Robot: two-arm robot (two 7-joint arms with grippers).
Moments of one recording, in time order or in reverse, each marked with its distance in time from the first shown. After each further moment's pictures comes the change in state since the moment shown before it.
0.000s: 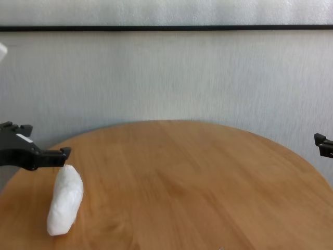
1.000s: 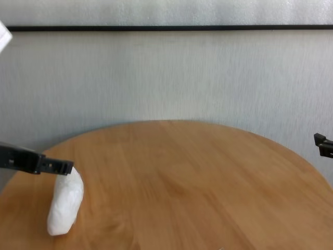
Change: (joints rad) left arm 0.006 -0.038 -0.092 -0.140 -0.159 0.448 -0.028; right arm 0.000 0.000 0.000 0.000 0.000 0.000 0.000
